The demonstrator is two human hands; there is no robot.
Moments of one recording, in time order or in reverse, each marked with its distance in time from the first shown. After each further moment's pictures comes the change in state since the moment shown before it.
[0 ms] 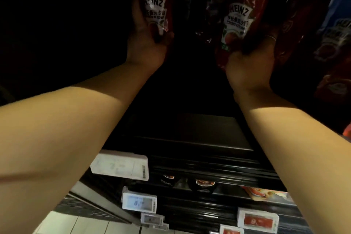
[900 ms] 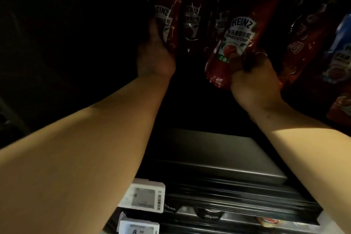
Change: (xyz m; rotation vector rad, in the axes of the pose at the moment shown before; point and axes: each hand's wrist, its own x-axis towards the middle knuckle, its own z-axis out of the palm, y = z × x) left_hand 0.026 -0.020 0.020 0.131 0.048 -0.102; right_hand 0.005 0.001 0.008 -0.212 -0.213 -0.014
